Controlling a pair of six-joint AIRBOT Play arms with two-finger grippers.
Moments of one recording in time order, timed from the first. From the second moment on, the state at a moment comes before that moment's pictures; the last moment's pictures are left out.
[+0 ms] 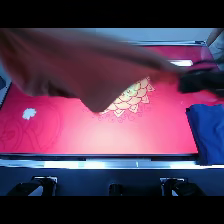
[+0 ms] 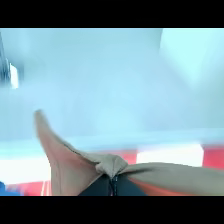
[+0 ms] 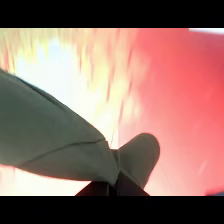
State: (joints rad) left arm -0.04 -0.94 1.86 1.34 -0.90 -1.52; right arm 0.26 -0.79 1.52 -1.77 1.17 1.68
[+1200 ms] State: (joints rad) left arm -0.09 -1.49 1.63 1.31 -0.88 -1.43; right arm 0.26 -0.91 0.84 -1.51 1.20 2.05
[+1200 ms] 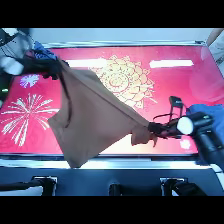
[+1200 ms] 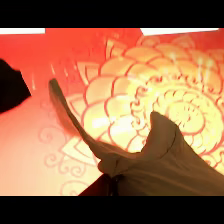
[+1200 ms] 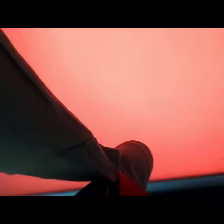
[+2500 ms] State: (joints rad) left arm 0.10 -1.15 0.70 1.23 -1.40 -1.51; right arm -0.20 -1.35 1.15 -1.12 1.26 1.55
